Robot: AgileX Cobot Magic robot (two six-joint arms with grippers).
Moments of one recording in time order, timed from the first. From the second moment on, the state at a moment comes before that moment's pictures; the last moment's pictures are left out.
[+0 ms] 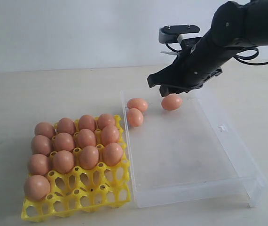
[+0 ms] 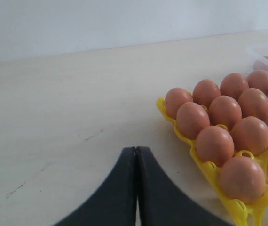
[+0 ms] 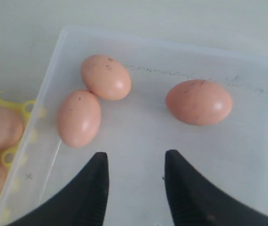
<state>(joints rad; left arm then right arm) -0.06 0.01 0.00 -0.19 0.37 0.21 0.39 1.88 -1.33 0.21 0.56 -0.11</state>
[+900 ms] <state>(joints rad) -0.06 0.01 0.00 -0.19 0.37 0.21 0.42 2.16 -1.63 0.22 0.64 -0.40</state>
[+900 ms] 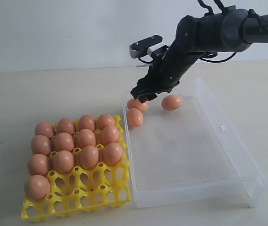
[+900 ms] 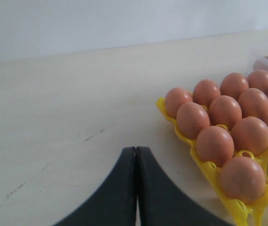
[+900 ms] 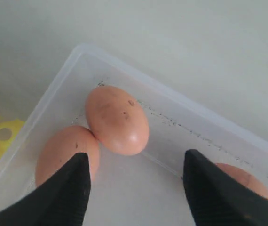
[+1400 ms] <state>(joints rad) -0.06 0.01 0.00 -0.19 0.37 0.21 0.46 2.24 -1.63 0.27 0.54 -0.48</state>
